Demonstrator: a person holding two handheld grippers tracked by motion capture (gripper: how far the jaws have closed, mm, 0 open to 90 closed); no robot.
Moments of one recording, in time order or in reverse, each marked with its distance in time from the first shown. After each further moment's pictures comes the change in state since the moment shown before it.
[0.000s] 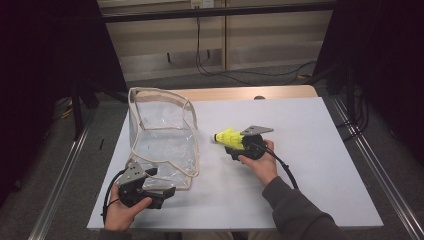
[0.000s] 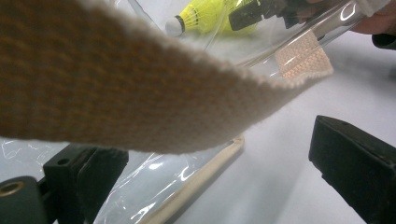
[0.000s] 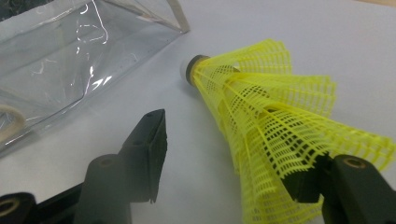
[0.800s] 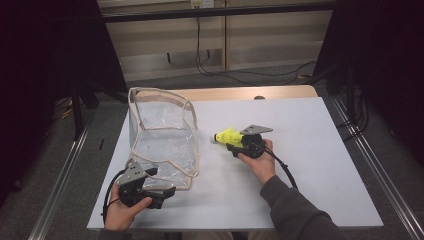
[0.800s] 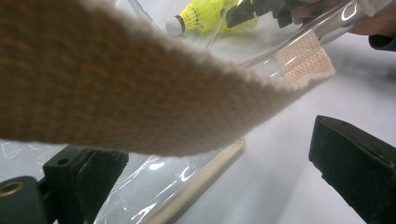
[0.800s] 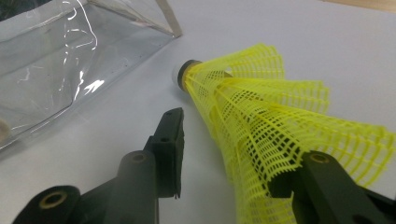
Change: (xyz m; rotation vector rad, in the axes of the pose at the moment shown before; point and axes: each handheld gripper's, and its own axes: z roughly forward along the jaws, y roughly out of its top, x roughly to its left) left arm 0.000 0.000 0.000 0.005 0.001 0.000; right arm -0.002 0.000 0.004 -0.016 -0.033 0.013
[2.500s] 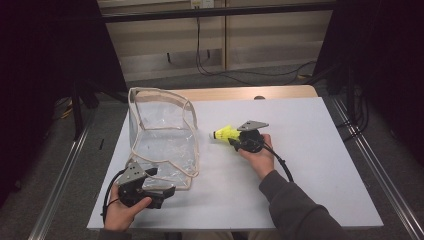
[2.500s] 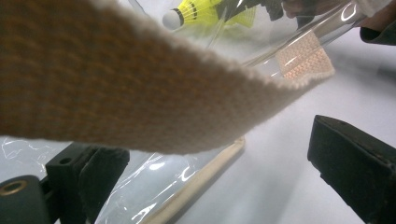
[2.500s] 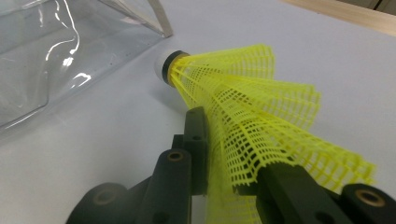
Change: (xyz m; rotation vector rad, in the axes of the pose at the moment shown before) left arm 0.001 -0.001 0.000 -0.005 -0.001 0.001; right arm -0.005 0.013 0.005 0.031 -0.012 -0.095
